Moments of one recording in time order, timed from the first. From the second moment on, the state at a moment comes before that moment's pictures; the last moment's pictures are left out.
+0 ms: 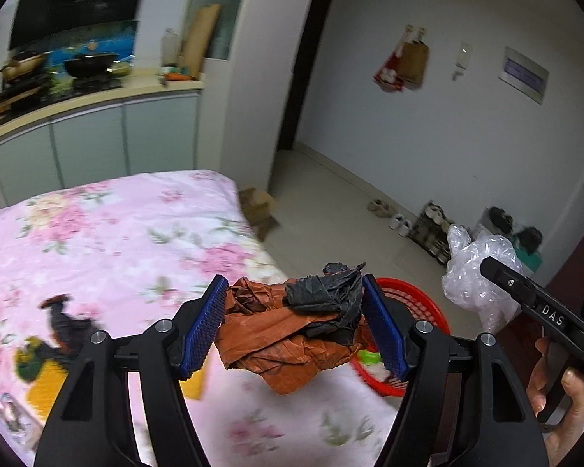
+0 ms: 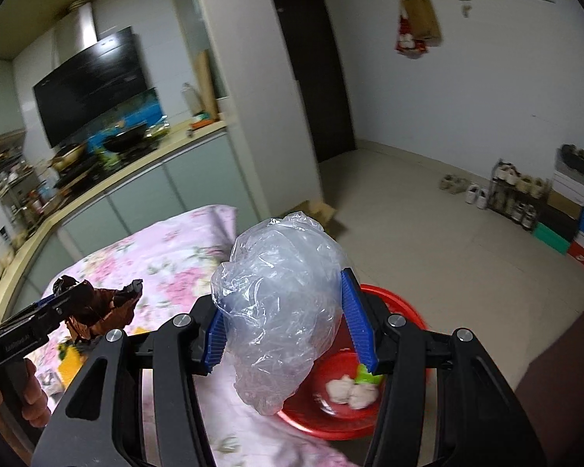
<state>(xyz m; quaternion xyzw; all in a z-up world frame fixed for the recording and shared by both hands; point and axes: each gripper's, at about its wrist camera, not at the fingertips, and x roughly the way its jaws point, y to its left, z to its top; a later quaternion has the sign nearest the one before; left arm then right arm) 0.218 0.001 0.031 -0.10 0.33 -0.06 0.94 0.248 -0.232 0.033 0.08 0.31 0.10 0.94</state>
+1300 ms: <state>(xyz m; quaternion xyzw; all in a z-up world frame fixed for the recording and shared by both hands) 0.320 -0.124 -0.096 -0.09 0.48 -0.12 0.86 0.307 -0.302 -0.063 0.13 0.43 0.03 0.89</state>
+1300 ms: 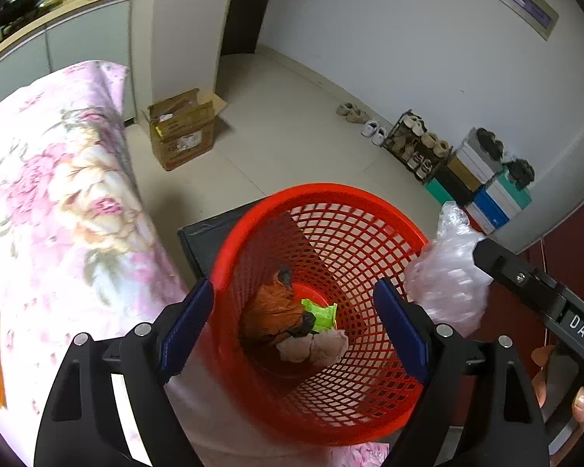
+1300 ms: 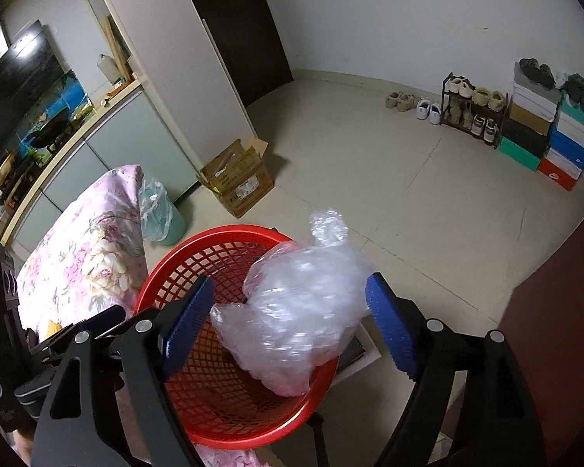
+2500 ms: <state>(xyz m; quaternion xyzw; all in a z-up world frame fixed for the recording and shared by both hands) 0.151 0.006 0.020 -0.04 0.34 0.01 0.94 0.191 -0.198 -0.014 0.06 0.32 0.14 0.93</state>
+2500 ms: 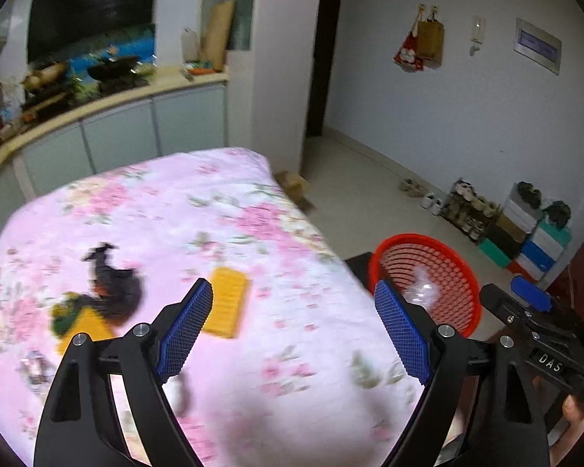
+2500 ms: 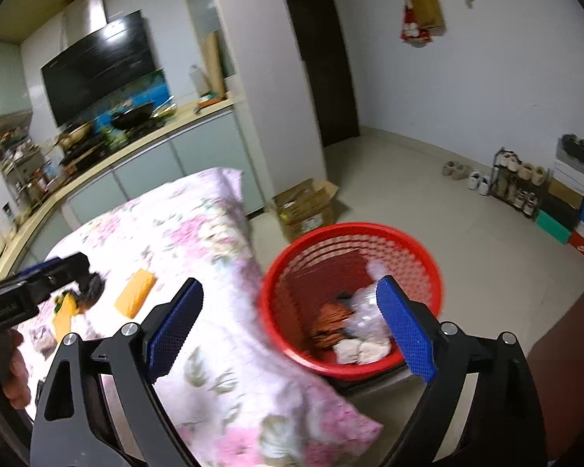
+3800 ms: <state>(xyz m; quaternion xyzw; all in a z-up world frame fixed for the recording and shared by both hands) 0.066 0.260 -0.082 -0.20 0.42 0.16 0.87 0.171 -0.076 -0.033 0.01 0.39 0.26 0.88</state>
